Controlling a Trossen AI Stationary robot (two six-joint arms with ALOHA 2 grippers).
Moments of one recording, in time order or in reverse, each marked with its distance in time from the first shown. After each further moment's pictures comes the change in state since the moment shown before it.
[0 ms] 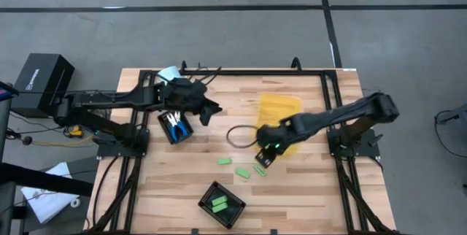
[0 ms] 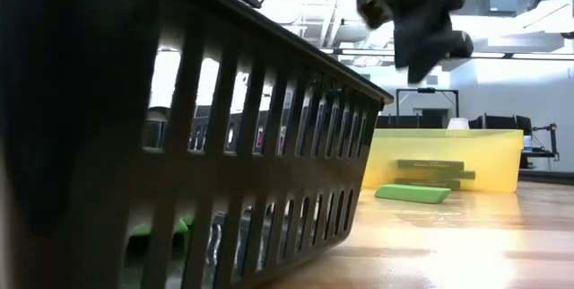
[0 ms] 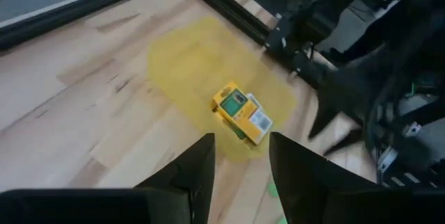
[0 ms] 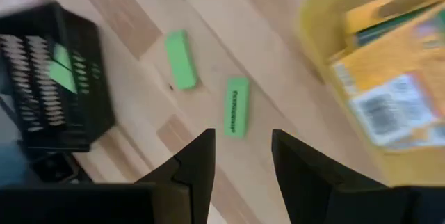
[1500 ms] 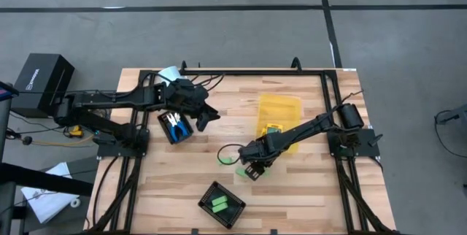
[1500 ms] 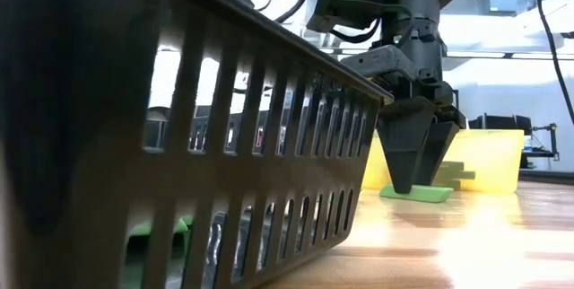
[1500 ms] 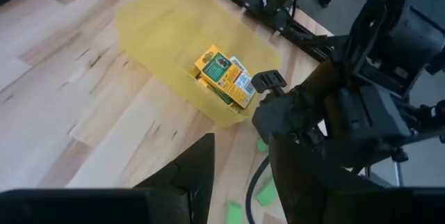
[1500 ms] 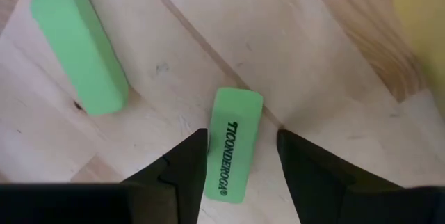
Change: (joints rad) left arm 0.004 0.004 -0.001 -0.065 0.143 0.091; right arm 0.010 0.384 0.034 0.097 -0.034 0.003
